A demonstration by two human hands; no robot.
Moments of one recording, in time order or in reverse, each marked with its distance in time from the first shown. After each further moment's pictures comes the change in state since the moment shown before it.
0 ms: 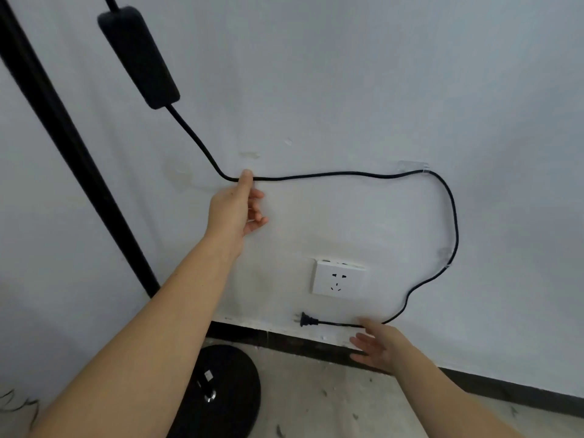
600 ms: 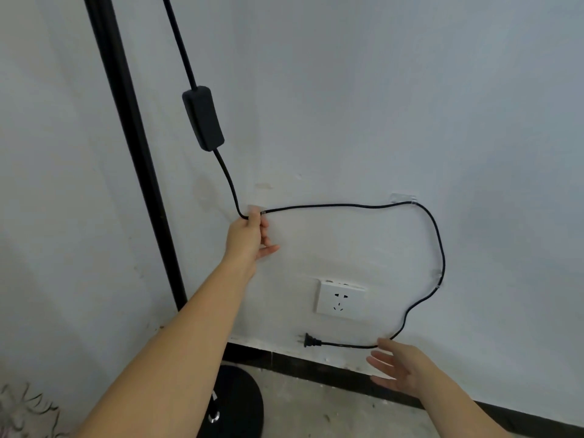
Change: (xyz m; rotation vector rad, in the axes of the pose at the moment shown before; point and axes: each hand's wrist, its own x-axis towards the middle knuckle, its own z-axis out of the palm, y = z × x) left_hand -0.011 -0.001 -0.006 0.048 0.000 0.028; right_hand -0.056 -0.014 -0.021 -0.068 -0.019 -0.090
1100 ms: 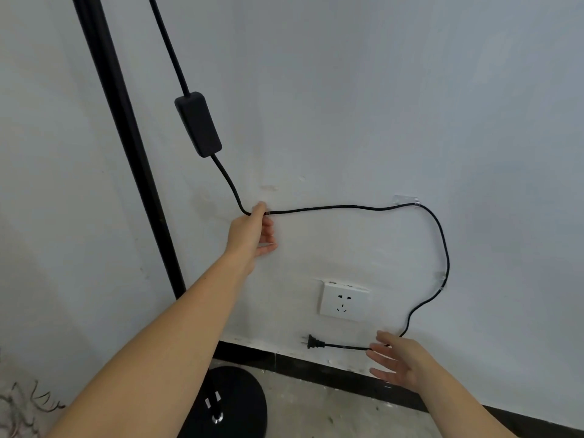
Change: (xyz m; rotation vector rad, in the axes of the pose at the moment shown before) left_hand 0.008 0.012 -0.007 0.047 -0.013 -0.097; right_hand -0.008 -0.007 0.009 -0.026 -0.016 -0.058
